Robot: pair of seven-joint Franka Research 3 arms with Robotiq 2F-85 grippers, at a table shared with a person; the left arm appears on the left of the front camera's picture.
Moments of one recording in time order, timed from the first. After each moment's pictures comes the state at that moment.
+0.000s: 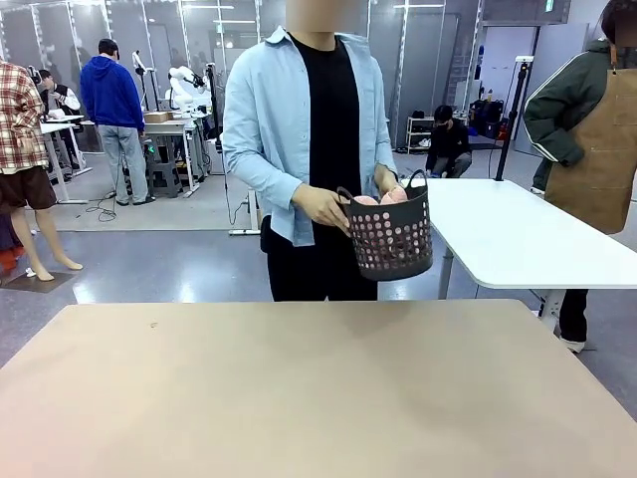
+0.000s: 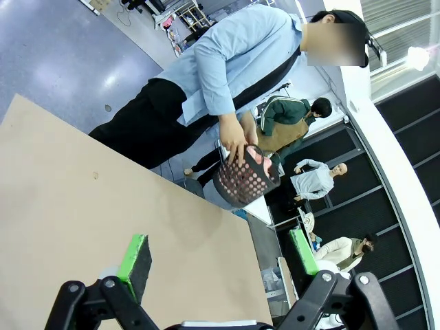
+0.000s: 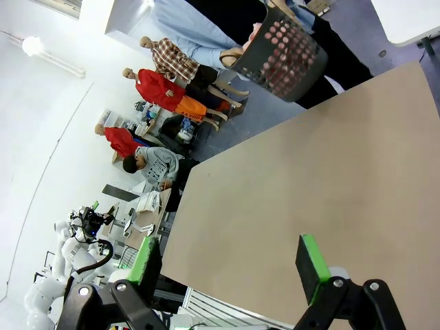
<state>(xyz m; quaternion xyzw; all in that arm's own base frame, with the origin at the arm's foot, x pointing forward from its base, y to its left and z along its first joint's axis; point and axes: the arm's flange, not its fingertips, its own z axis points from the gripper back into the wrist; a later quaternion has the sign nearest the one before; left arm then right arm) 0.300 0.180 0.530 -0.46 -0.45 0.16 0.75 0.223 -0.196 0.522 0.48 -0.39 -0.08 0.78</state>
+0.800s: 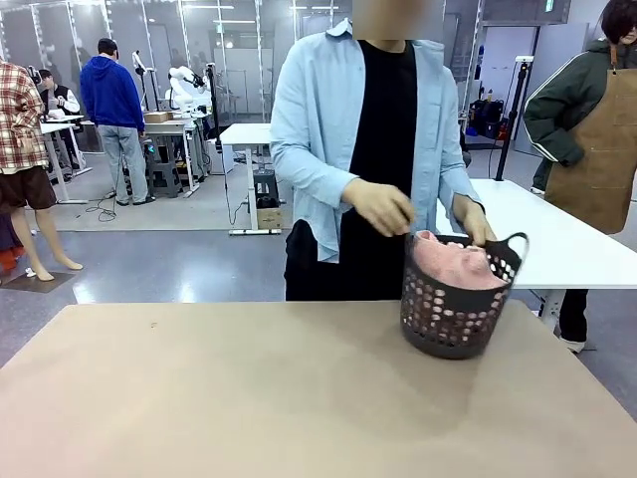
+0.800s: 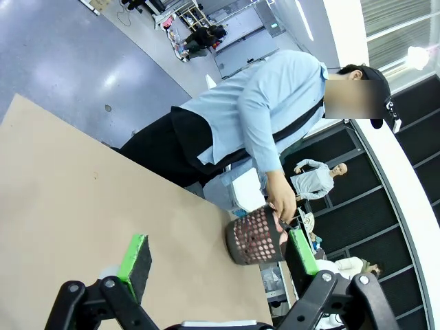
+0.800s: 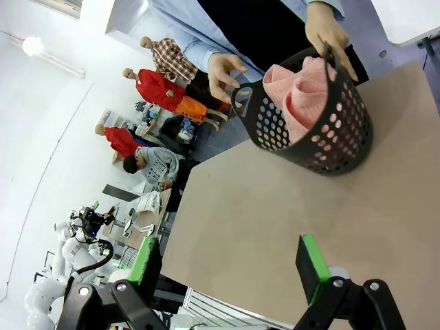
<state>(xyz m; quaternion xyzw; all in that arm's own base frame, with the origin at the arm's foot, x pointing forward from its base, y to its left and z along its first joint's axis) 0.300 0.181 0.530 -0.46 -0.45 0.16 0.75 0.223 -0.196 0.522 0.48 -0.39 -0.08 0.78</state>
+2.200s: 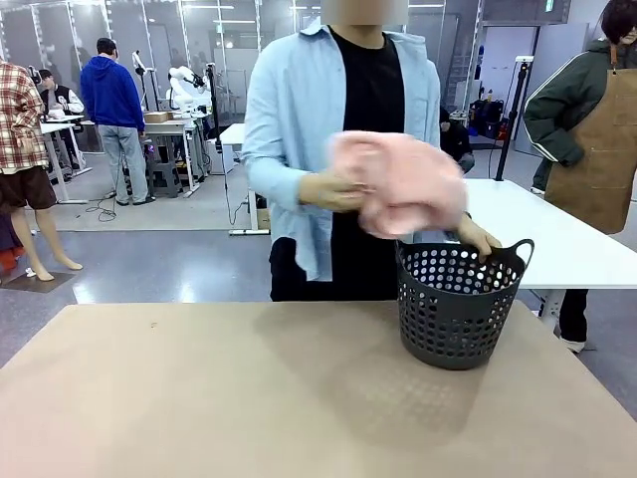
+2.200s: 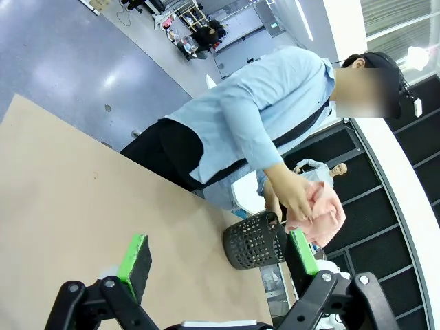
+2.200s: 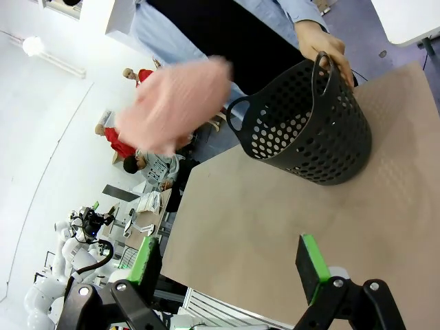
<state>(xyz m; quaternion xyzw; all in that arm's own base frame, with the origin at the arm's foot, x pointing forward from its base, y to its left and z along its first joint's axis) 0.300 0.181 0.530 -0.46 -0.45 0.16 0.75 0.223 -0.196 0.522 0.49 -0.39 -0.08 0.78</state>
